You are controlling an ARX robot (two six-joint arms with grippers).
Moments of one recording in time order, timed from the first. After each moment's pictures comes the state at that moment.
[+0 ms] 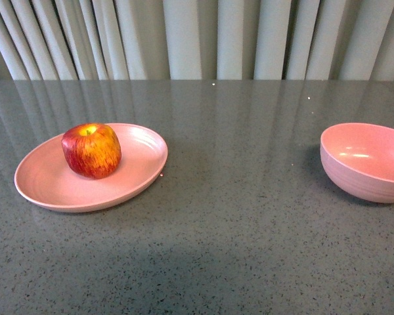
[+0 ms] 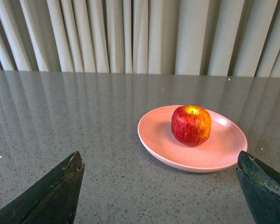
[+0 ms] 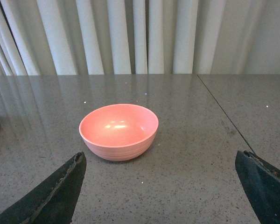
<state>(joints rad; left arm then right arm) 0.00 0.01 0.01 0.00 0.00 -0.01 0.00 0.00 0.01 0.00 0.00 0.01</state>
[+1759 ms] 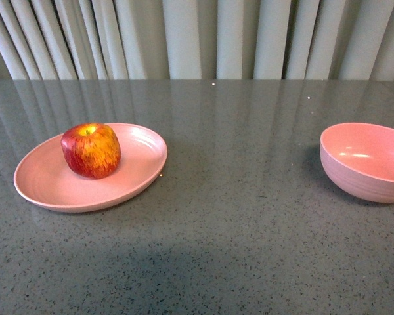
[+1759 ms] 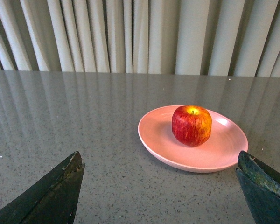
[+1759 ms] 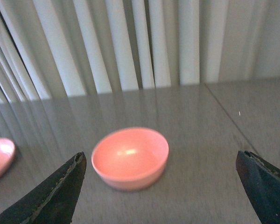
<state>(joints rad) 0.00 0.01 0.01 0.00 0.00 -0.01 0.00 0.26 0.10 0.16 -0.01 0.11</state>
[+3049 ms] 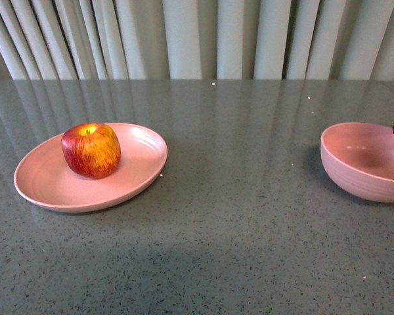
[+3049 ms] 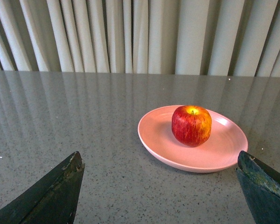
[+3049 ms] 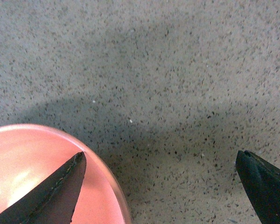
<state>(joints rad) 0.00 0.01 0.01 0.00 0.00 -0.01 -0.09 1.82 1.13 -0.08 -0.07 0.10</state>
